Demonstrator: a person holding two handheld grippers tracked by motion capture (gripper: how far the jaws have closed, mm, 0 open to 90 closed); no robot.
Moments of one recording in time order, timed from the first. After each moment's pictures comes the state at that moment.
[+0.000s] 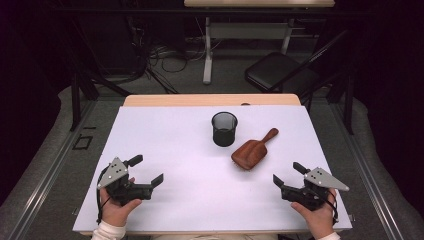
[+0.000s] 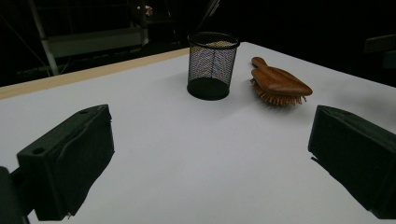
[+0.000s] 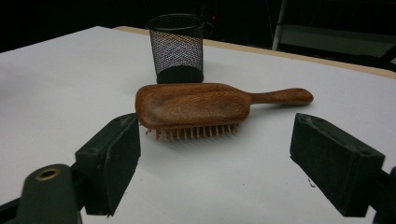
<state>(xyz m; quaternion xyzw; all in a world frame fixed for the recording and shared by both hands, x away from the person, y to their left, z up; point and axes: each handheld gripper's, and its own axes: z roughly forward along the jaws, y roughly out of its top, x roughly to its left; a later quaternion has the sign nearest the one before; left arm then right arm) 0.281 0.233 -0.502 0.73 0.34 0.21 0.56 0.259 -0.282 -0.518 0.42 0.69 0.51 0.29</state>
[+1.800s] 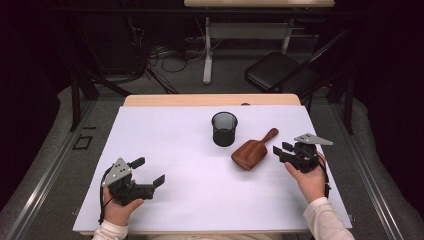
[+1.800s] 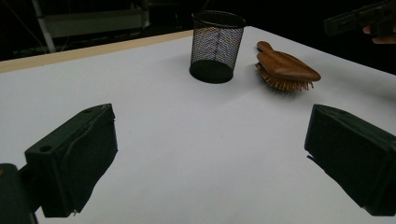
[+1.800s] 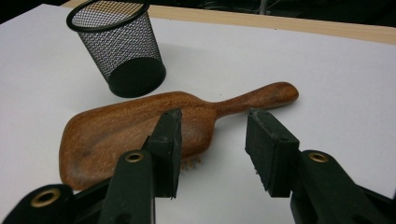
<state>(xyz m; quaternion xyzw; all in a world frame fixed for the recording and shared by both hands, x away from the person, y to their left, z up) 0.285 0.232 -0.514 0.73 0.36 0.19 0.55 0.353 -0.281 -0.498 0.50 0.71 0.44 0.23</state>
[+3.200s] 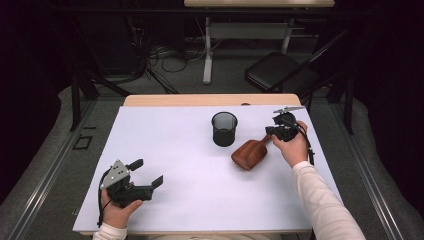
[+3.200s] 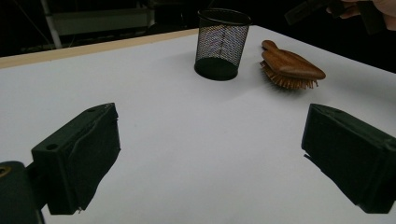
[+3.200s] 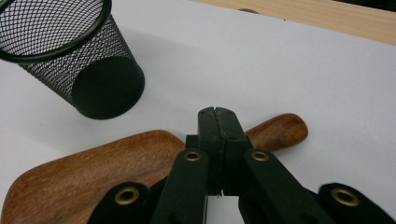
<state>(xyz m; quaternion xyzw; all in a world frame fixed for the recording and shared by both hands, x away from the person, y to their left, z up) 0.281 0.235 -0.517 0.73 0.37 0.19 0.54 0.442 -0.248 -0.479 0.52 0.76 0.34 0.20</state>
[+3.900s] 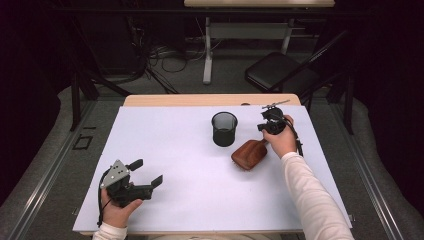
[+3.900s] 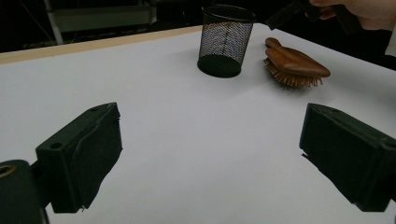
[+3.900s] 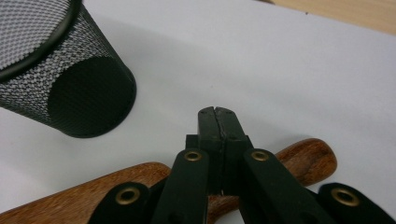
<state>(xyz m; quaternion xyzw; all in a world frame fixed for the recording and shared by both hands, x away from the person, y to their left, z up) 0.283 0.237 -0.519 0.73 0.37 0.20 0.54 0.481 -0.227 -0.498 0.53 0.78 0.30 0.17</state>
